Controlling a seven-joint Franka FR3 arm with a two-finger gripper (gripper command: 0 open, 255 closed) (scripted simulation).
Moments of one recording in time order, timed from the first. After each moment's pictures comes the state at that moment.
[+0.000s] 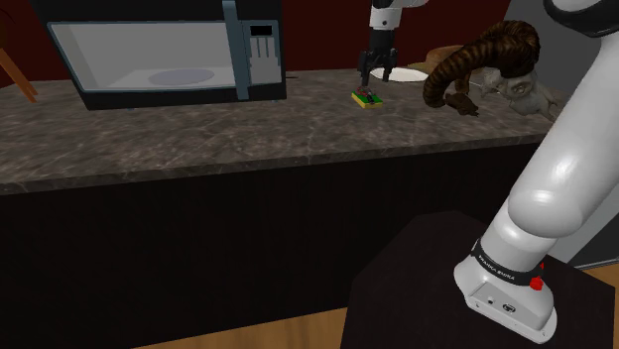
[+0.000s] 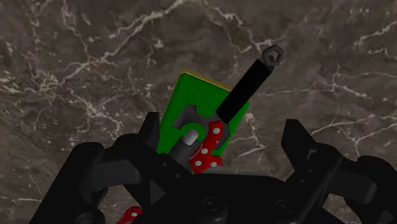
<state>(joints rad) -0.02 -0.01 -0.27 -1.76 0.00 1.75 -0.08</state>
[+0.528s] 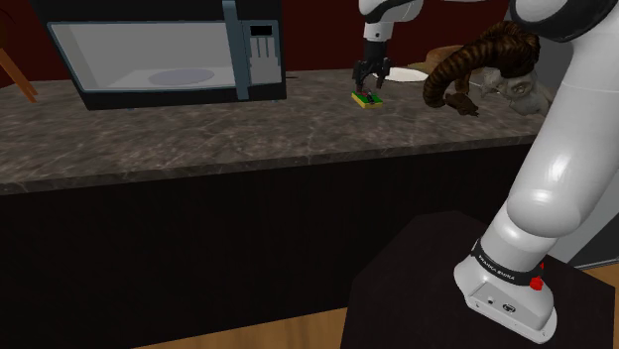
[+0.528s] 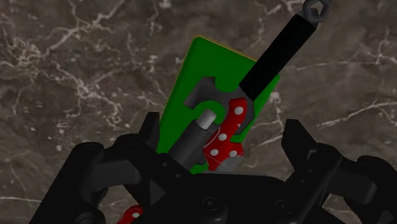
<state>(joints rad) -0.04 0.10 -0.29 -1.72 0.04 1.82 -0.12</state>
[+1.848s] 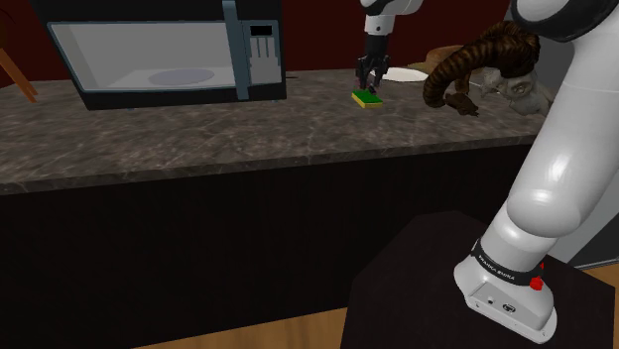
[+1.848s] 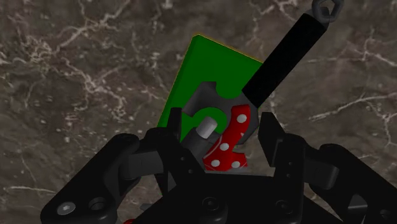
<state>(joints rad) -0.04 0.10 -0.29 -1.68 0.04 1.78 -0.11</state>
